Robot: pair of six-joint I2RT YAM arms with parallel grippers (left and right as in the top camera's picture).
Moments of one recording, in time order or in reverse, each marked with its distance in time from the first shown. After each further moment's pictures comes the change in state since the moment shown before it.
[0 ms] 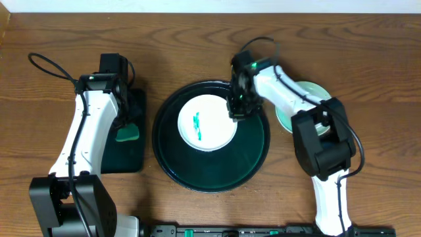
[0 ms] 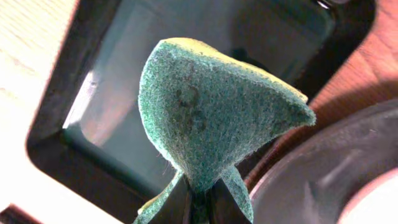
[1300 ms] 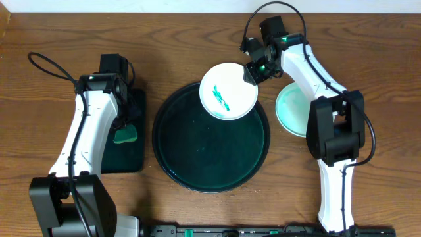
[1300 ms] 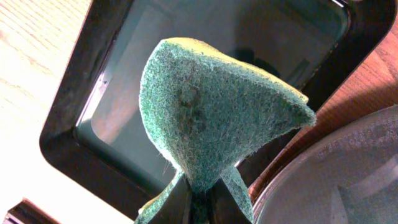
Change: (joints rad) left arm 0.000 0.000 0.000 -0.021 -0.044 -0.002; right arm -0.197 0.097 0.260 0.124 0.012 -0.584
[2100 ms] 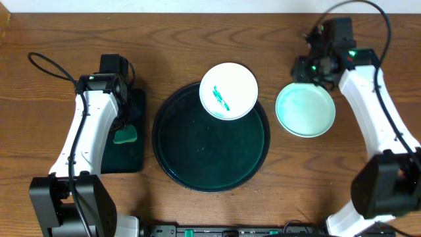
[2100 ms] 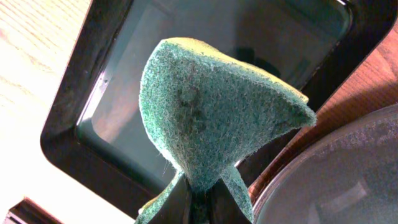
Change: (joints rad) left arm 0.000 0.000 0.000 -0.004 0.000 0.000; right arm -0.165 -0.502 -0.327 0.017 0.116 0.360
